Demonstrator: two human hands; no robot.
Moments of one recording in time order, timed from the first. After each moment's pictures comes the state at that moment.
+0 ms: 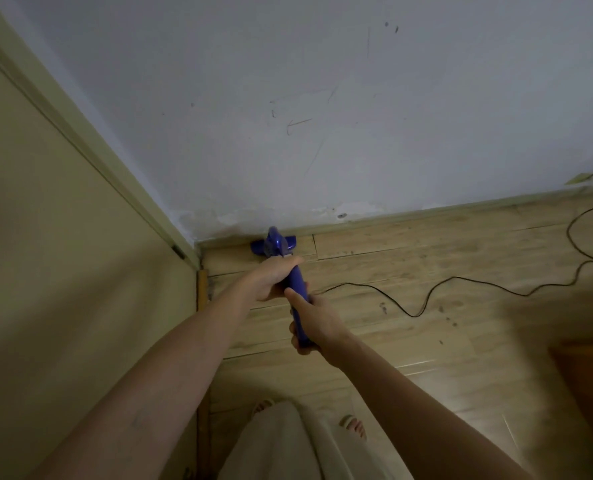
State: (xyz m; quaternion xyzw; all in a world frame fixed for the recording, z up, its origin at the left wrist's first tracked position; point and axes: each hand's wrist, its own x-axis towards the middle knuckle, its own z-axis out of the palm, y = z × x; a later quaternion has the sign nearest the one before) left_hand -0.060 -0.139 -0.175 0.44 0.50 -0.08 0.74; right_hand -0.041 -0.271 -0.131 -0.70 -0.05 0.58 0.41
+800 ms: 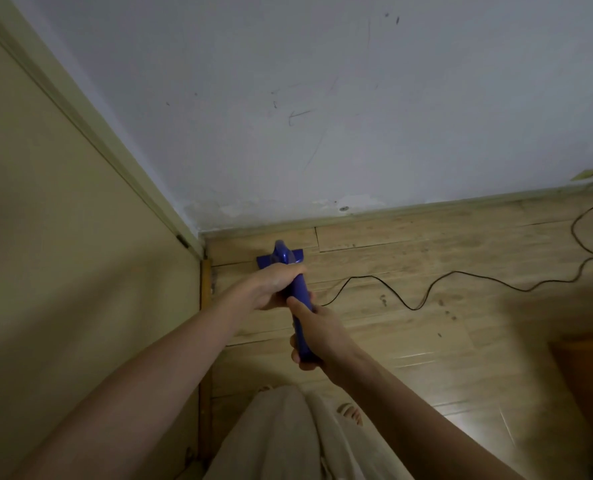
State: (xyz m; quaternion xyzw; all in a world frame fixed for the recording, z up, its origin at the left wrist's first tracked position) left_hand -0.084 -0.176 -0.163 0.44 0.50 -0.14 0.73; right_hand -0.063 -0.317 -0.104 -0.68 -0.05 0.60 0.42
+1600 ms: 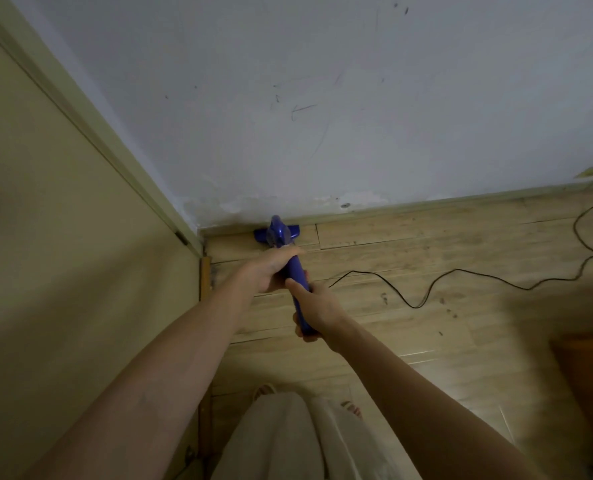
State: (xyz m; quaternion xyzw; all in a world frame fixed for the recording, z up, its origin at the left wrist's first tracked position) left_hand -0.066 -0.144 -0.192 0.38 0.53 -0.06 0.76; right_hand -0.040 -0.277 -0.129 -0.72 -0.09 0.58 0.37
